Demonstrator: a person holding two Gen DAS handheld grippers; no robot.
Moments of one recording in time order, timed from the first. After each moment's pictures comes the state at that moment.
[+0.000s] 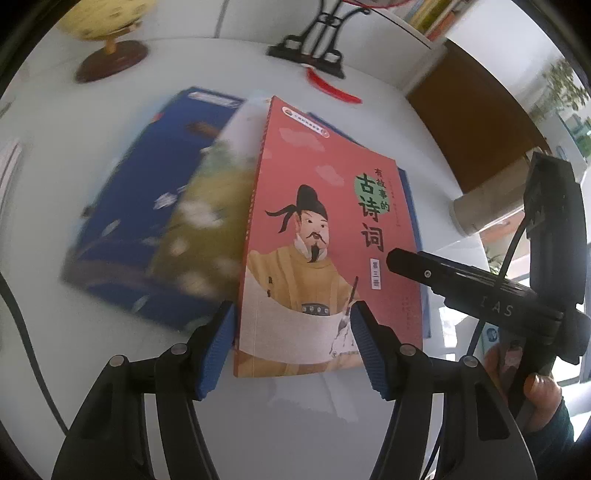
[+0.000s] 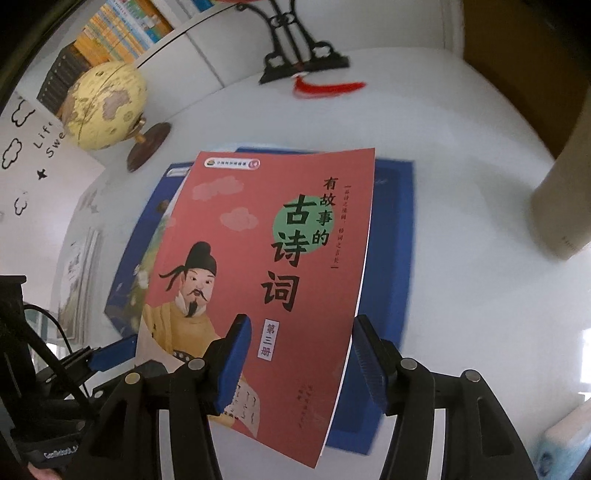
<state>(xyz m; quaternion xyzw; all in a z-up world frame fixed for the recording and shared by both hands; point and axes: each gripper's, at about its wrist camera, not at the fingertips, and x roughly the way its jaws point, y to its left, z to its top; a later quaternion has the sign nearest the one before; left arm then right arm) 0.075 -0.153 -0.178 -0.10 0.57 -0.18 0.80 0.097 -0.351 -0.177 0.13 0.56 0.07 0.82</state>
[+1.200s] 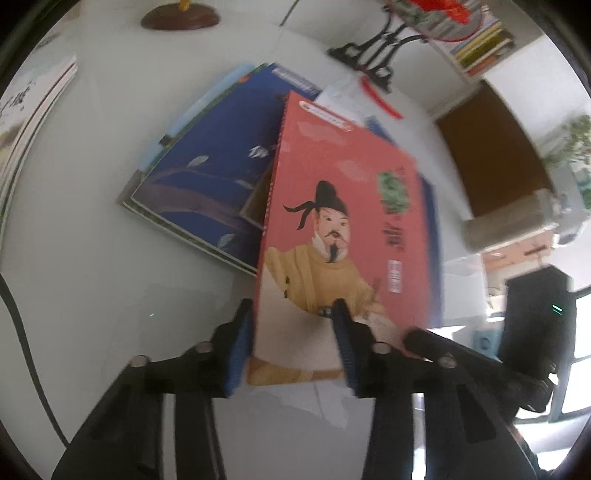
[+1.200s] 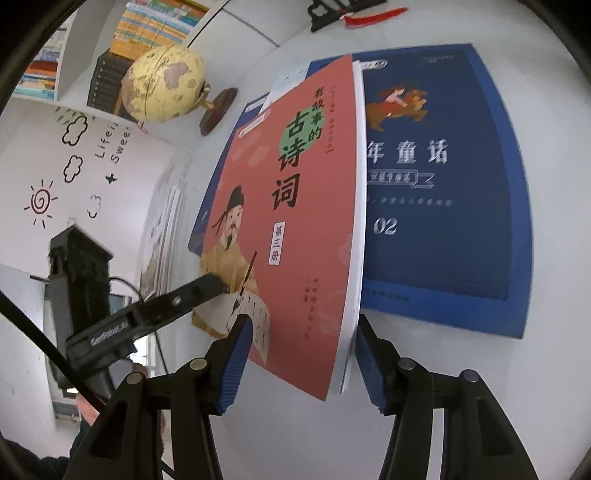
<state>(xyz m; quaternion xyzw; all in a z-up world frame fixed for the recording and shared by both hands) 0.050 -0.098 -0.190 -0.18 0.57 -0.16 0.78 0.027 -0.329 -0.210 0.27 0.56 0.20 0.76</state>
